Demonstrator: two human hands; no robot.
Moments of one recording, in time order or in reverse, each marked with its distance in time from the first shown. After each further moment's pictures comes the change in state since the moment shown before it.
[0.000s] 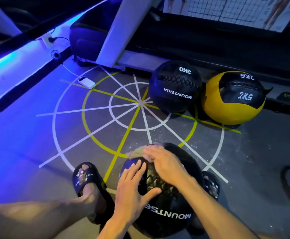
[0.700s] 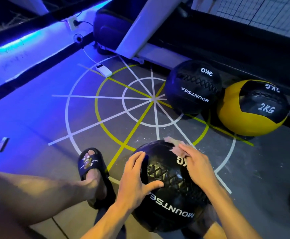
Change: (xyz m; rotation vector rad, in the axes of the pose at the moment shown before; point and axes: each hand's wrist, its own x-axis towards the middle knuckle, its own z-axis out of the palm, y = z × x) left_hand 0.006 -0.005 -0.003 -0.194 0.073 -0.120; right_hand -0.023 0.041 -0.024 0.057 0.095 0.361
